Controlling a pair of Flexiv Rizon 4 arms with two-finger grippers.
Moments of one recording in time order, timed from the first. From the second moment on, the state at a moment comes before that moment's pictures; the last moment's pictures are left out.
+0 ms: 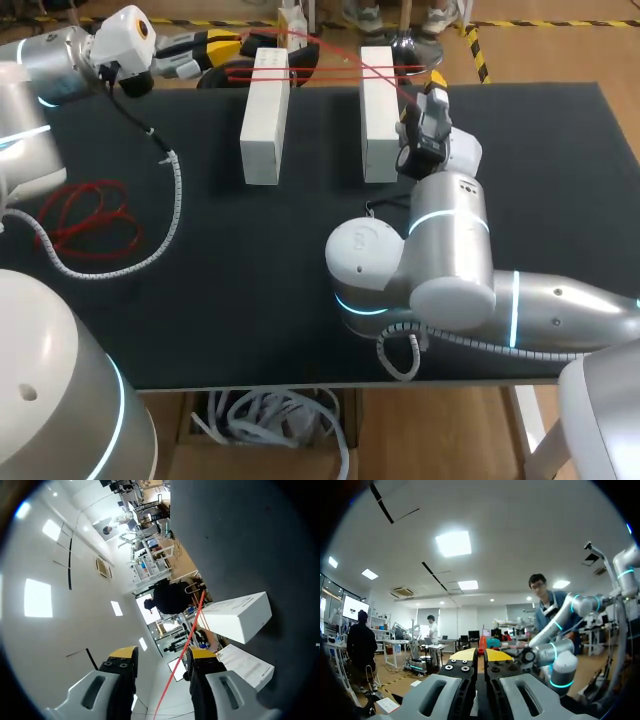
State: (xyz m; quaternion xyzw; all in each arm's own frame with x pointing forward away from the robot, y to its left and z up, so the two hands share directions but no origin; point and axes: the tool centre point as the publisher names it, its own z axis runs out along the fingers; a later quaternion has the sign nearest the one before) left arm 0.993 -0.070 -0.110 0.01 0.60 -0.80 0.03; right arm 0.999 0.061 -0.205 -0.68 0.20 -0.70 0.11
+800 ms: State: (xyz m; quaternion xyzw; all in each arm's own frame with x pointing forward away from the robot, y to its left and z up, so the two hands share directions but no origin) left arm 0.993 -0.070 -0.110 0.01 0.60 -0.80 0.03; right arm 0.995 0.065 -0.206 -0.68 0.20 -0.69 0.13
